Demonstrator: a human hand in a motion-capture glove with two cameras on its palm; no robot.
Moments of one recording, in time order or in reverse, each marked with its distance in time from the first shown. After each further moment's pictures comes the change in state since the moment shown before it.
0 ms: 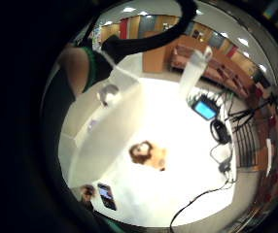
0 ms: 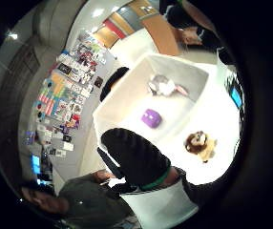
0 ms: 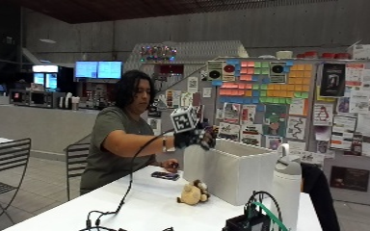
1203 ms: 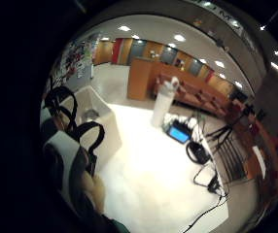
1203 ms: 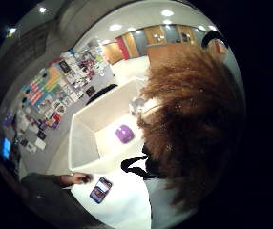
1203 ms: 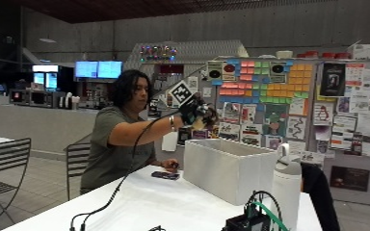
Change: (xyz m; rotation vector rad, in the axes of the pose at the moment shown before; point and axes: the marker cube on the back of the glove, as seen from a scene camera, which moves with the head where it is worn) arm -0.025 -0.030 -0.100 0.369 -0.016 -0.347
